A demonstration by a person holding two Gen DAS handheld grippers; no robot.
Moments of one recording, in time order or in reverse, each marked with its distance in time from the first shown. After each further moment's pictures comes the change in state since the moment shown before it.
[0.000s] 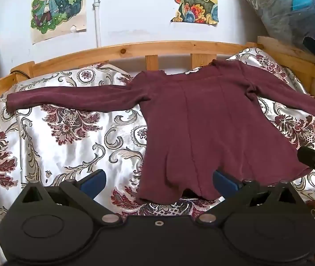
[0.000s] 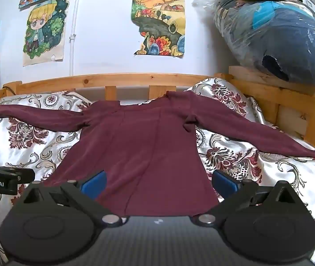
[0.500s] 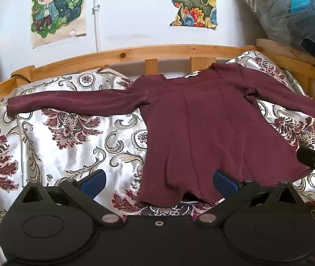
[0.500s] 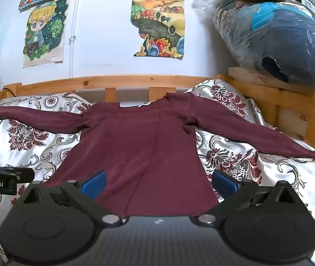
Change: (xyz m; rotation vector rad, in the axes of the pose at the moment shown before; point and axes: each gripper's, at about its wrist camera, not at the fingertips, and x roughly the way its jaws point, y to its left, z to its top) left arm -0.001 -0.002 0.010 -0.001 -0.004 0.006; right arm 0.000 0.000 0.001 -0.001 -0.007 0.000
